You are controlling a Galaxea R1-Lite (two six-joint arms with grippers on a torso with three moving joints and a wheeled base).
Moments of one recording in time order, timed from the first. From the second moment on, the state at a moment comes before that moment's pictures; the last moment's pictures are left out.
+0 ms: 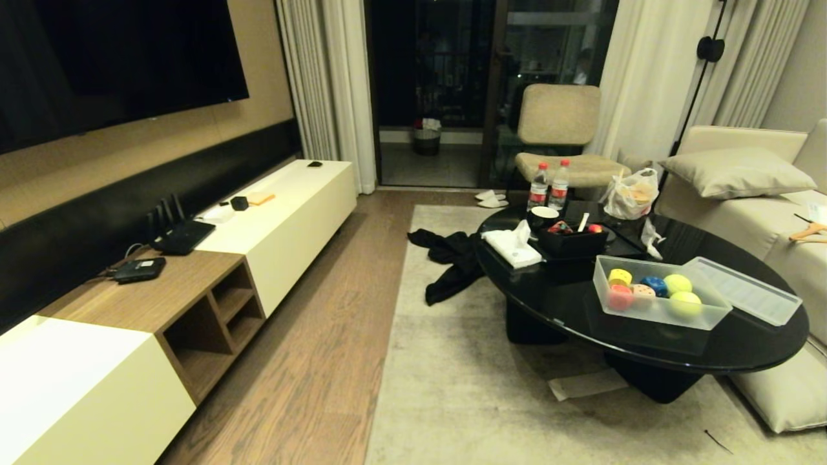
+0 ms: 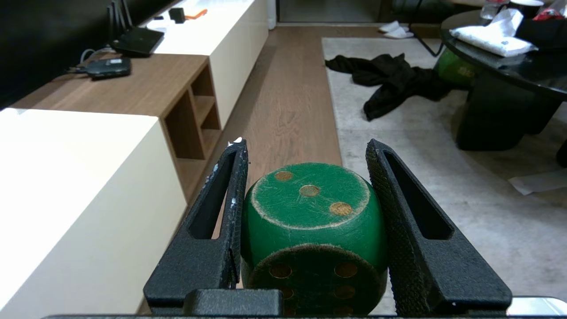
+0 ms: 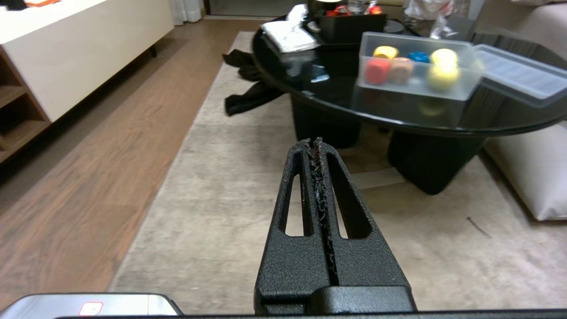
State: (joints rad) left arm -0.01 0.00 0.00 -0.01 0.00 -0.01; right arm -0.01 0.00 0.00 0.00 0.00 0.00
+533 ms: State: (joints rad) left arm -0.01 0.00 0.00 -0.01 0.00 -0.01; right arm -0.01 0.00 0.00 0.00 0.00 0.00
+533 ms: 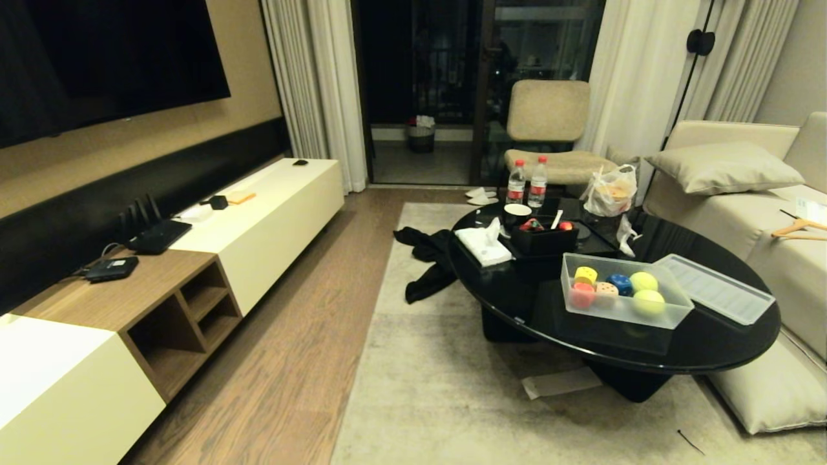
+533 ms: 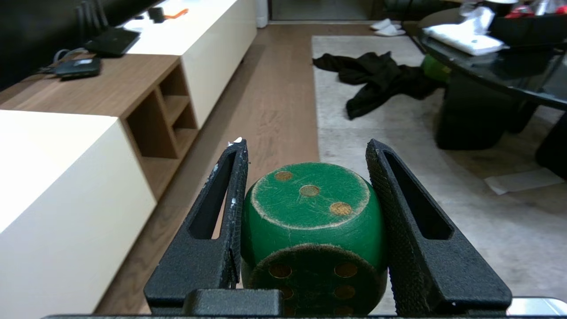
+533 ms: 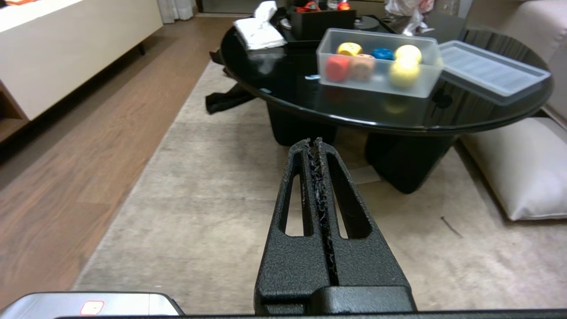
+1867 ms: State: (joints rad) left arm -0.01 0.00 0.00 -0.01 0.00 -0.01; right arm -0.01 0.00 0.00 0.00 0.00 0.00
